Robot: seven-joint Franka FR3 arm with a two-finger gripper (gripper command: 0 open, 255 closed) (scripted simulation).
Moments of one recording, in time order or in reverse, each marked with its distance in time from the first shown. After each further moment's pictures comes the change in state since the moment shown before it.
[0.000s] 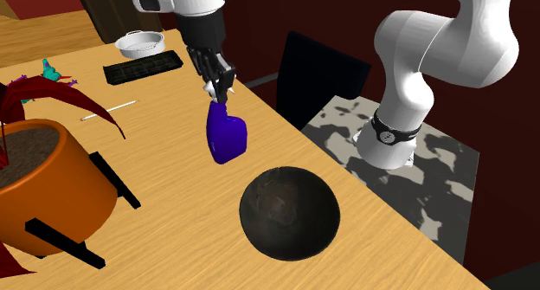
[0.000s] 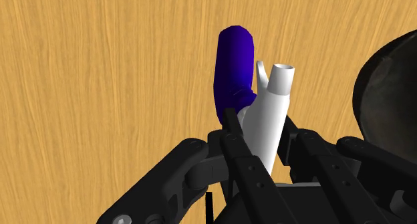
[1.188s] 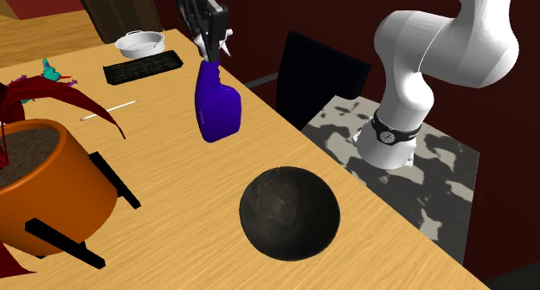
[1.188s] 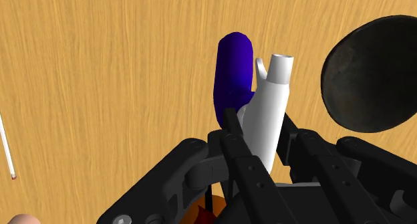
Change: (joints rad) arm 0.003 -0.066 0.039 0.182 -0.006 -0.244 0.012
